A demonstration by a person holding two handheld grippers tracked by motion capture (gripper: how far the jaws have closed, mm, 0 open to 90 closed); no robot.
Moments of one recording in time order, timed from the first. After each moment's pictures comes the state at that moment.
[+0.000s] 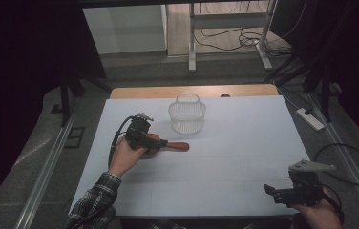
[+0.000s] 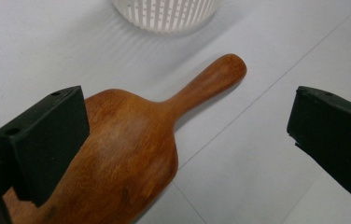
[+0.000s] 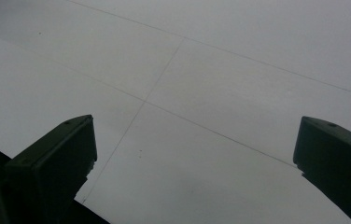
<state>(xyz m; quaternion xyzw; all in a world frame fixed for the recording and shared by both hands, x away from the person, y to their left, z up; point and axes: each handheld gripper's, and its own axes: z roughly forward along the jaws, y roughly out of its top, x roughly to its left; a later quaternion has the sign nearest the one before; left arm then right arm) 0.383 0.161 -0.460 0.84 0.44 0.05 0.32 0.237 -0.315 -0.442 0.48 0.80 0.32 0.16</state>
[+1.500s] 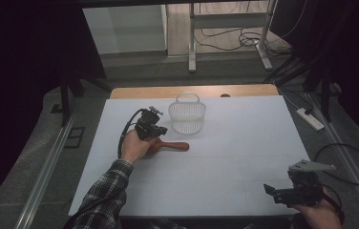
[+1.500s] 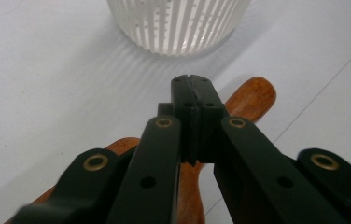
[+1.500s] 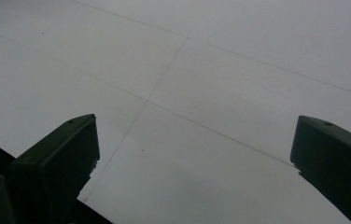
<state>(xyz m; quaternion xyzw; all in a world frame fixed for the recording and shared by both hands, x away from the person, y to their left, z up) 0.421 0.141 -0.470 0.86 0.43 0.06 0.28 0.237 -0.315 -0.442 0.47 0.80 0.32 0.16</state>
